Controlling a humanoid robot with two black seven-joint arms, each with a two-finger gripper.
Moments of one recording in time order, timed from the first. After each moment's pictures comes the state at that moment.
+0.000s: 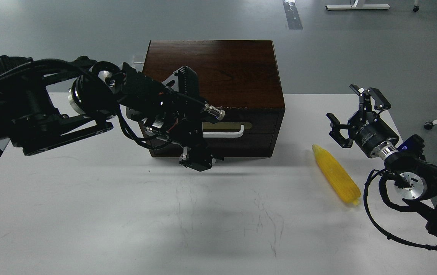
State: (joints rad) left arm -1.35 0.50 -0.11 -1.44 2.18 -0.49 -0.49; right arm 0.65 -0.51 0.36 0.81 0.08 0.38 0.49
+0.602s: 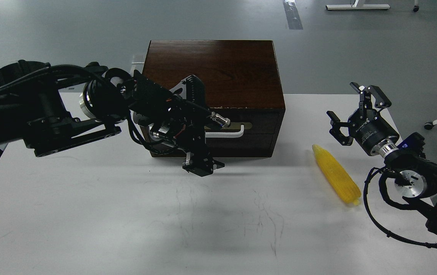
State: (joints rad) left arm -1.35 0.43 -0.06 -1.36 2.18 -0.49 -0.49; right arm 0.66 -0.51 0.37 0.81 0.08 0.38 0.49
